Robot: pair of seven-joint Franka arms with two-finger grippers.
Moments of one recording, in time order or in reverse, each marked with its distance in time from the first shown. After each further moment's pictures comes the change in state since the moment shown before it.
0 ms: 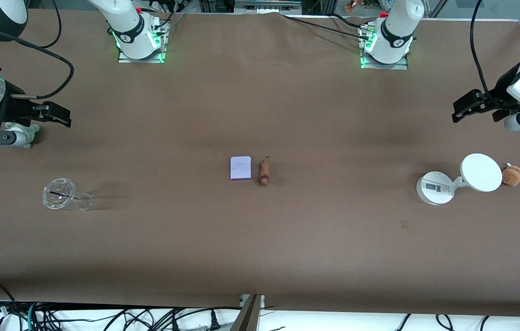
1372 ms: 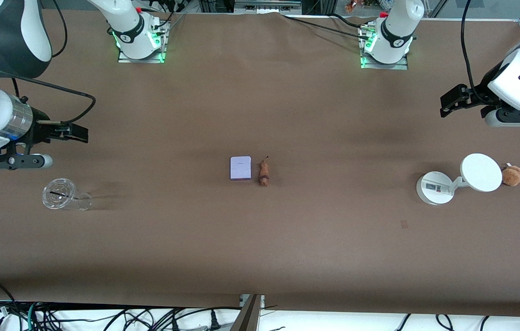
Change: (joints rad) left arm -0.004 0.000 -0.042 0.006 0.001 -0.037 0.000; right arm 0.006 0.101 0.012 0.000 0.031 0.062 0.000
